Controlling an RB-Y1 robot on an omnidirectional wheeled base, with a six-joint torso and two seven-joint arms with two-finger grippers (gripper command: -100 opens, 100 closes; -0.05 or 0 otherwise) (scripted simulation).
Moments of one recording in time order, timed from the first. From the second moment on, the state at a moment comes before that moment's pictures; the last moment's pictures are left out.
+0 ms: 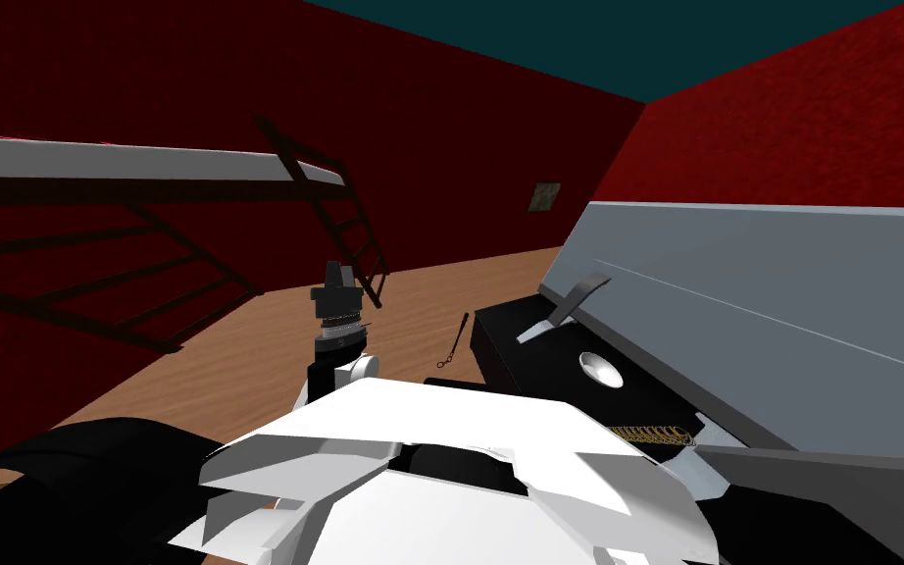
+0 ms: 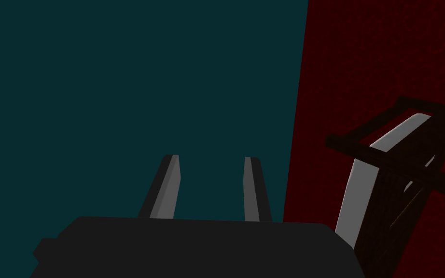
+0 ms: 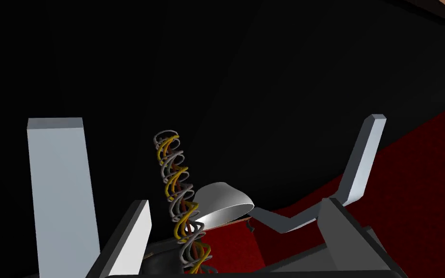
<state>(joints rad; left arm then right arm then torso) 0.55 -0.03 0.07 -2.36 0.03 -0.57 -0.13 1.00 -0.63 -0.01 -1.58 0.30 -0.05 -0.03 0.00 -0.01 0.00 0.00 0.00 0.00</state>
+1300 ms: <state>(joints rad) 0.55 -0.03 0.07 -2.36 0.03 -0.57 -0.13 1.01 -0.72 -0.03 -1.40 0.33 -0.01 -0.04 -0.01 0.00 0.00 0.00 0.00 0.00</state>
